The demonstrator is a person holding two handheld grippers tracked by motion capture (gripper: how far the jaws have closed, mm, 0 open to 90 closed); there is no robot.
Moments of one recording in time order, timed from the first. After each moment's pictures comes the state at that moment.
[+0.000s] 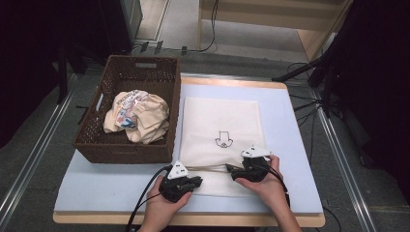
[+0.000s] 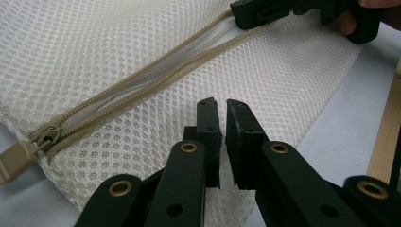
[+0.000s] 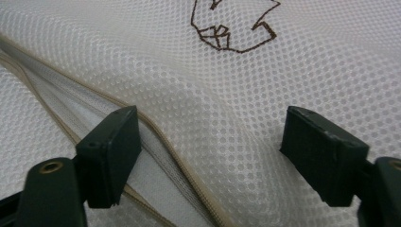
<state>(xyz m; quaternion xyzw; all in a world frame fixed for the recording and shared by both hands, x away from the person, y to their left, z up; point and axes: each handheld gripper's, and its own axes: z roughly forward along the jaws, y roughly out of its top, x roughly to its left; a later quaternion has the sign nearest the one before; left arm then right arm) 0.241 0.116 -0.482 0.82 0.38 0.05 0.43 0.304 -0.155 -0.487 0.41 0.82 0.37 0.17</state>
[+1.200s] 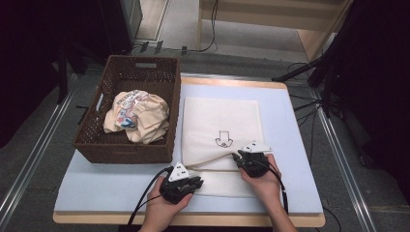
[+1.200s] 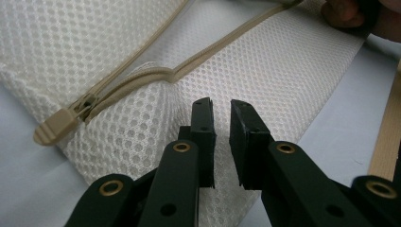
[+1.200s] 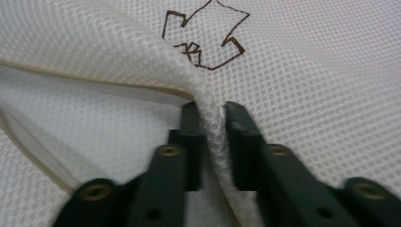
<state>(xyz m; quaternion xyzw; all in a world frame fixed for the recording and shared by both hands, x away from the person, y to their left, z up) 0.238 0.114 -0.482 0.82 0.38 0.06 0.43 0.312 -0.152 -0.481 0.44 0.80 0.35 0.19</state>
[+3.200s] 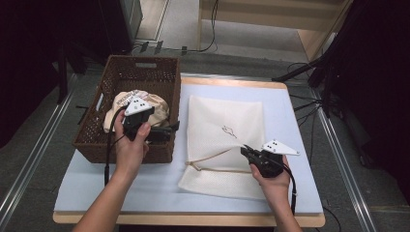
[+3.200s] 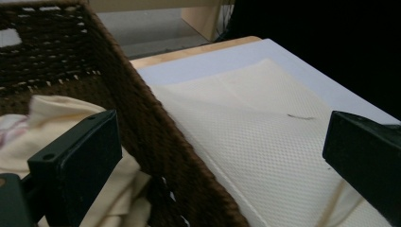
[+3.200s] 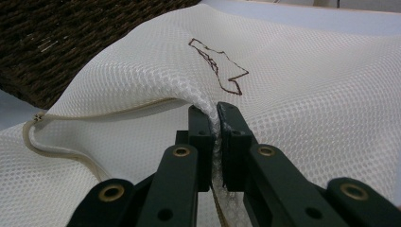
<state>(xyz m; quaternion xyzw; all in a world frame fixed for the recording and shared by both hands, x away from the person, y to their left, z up) 0.335 0.194 -0.340 0.74 0.44 0.20 0.48 0.295 -0.182 -0.446 0.45 0.73 0.49 0.17</state>
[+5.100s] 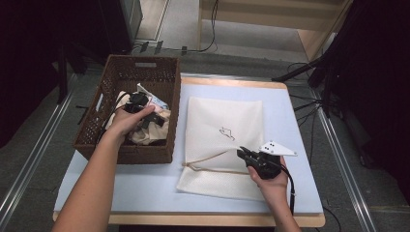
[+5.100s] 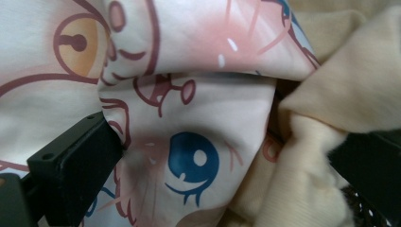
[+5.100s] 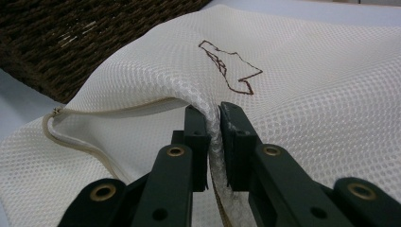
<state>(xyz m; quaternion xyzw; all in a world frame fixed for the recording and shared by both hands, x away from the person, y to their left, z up) 0.467 0.245 -0.426 0.81 0.55 -0.01 0.21 0.294 -0.178 -0.450 0.43 0.74 0.50 0.15</state>
